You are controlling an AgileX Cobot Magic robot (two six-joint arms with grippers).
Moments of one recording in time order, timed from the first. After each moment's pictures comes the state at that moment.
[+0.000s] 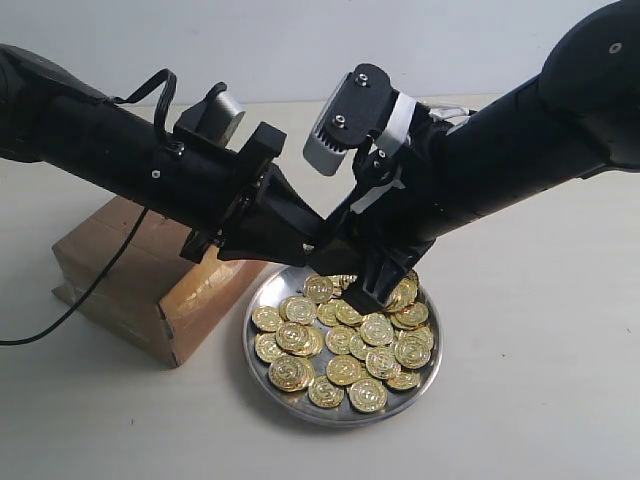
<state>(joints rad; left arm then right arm) -0.41 1.86 -1.08 -1.27 1.08 0.65 0.45 1.55 -0.90 0.85 0.56 -1.25</state>
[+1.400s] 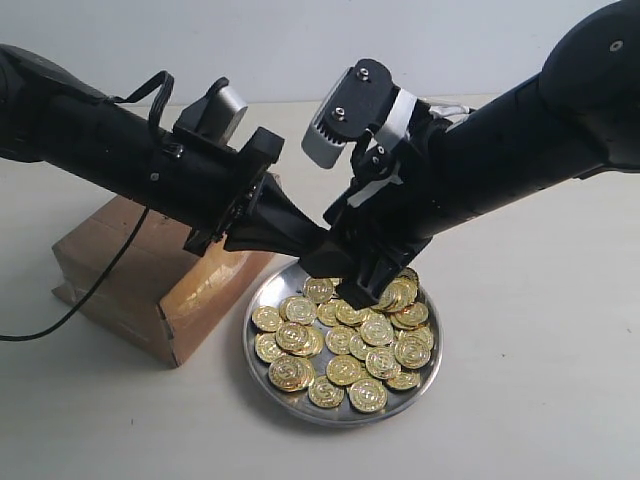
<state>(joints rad) -0.41 1.86 -1.08 -1.28 1.08 0.74 0.45 1.55 -0.90 0.88 0.55 -1.25</state>
